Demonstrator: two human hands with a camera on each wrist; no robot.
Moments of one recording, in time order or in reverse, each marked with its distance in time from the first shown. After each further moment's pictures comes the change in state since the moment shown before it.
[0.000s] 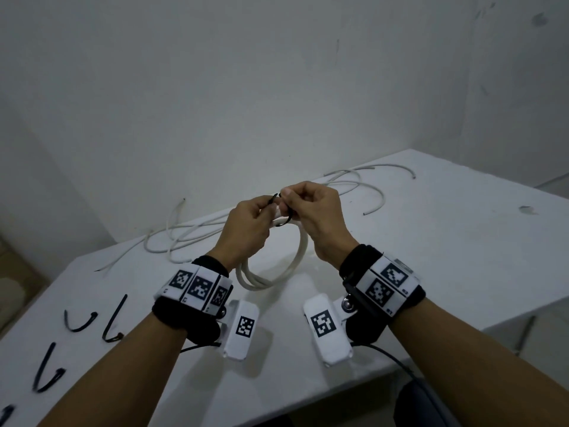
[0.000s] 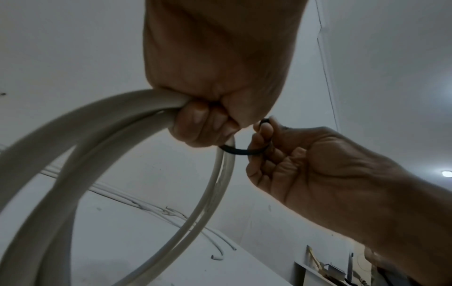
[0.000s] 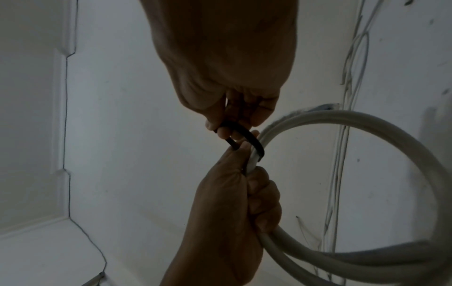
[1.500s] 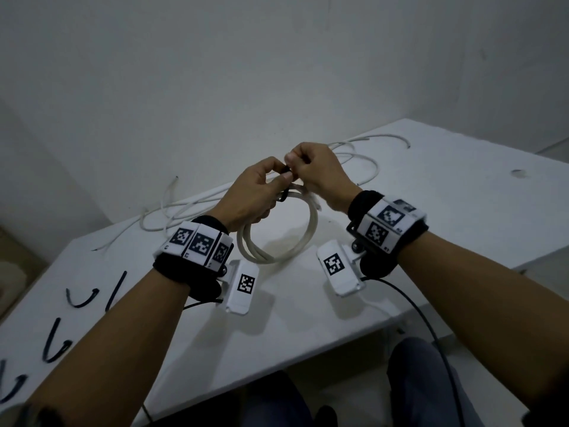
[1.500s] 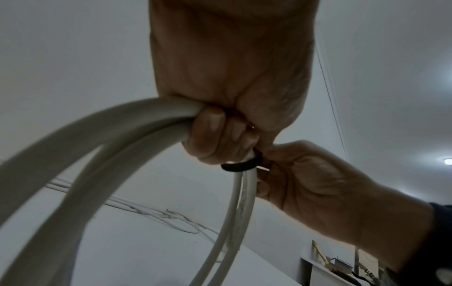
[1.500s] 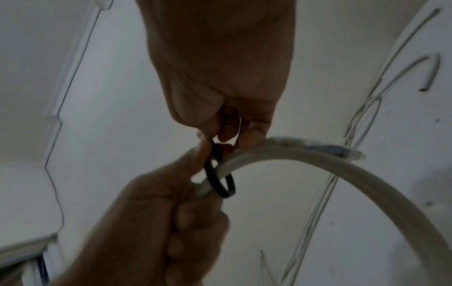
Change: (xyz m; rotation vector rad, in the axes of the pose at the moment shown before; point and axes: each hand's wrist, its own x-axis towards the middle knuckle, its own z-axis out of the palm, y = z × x) left_hand -0.005 0.023 0.006 -0.001 -0.220 -0.045; right_hand 0.030 0.001 -0.024 -0.549 -0.099 -0.087
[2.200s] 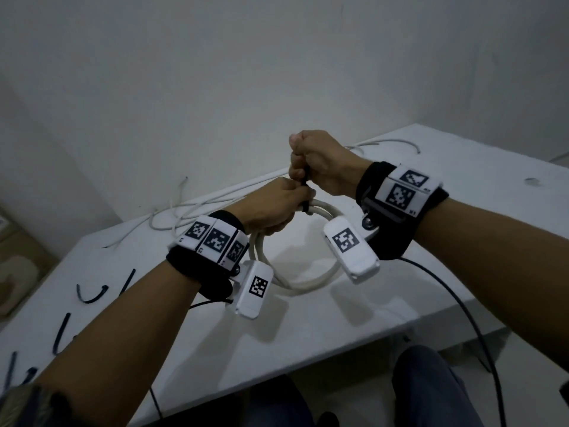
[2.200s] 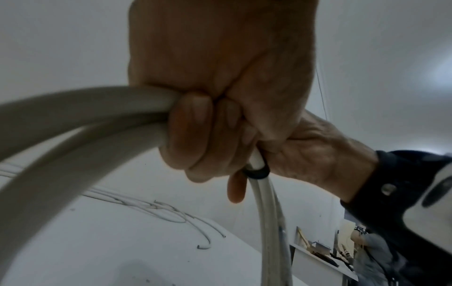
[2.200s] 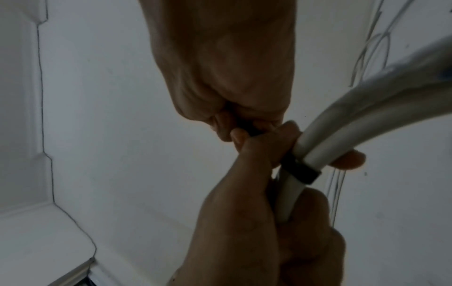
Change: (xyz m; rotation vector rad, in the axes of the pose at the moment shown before) left_hand -0.006 0.016 0.008 0.223 -0.214 -0.122; right_hand 0.010 -0.041 -0.003 0.437 -0.228 0.248
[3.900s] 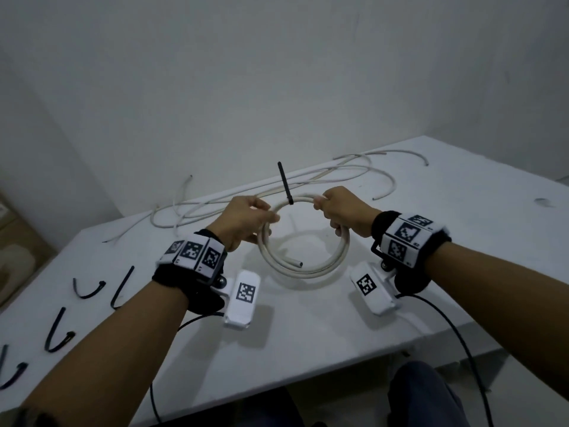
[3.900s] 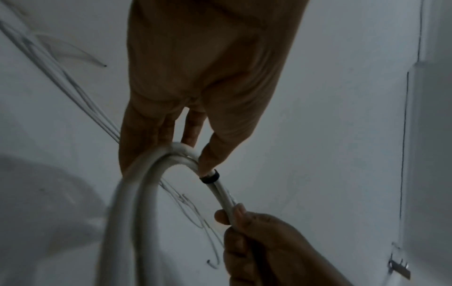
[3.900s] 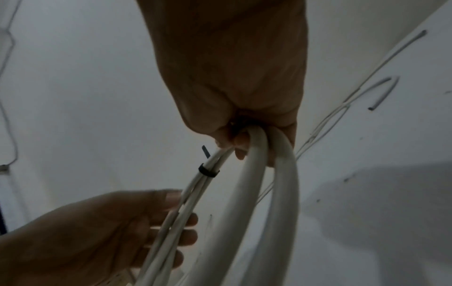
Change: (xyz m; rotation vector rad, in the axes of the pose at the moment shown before) left_hand 0.013 -0.069 -0.018 -0.405 0.324 -0.281; right_hand 0.002 0.067 -0.029 -0.557 0.013 0.197
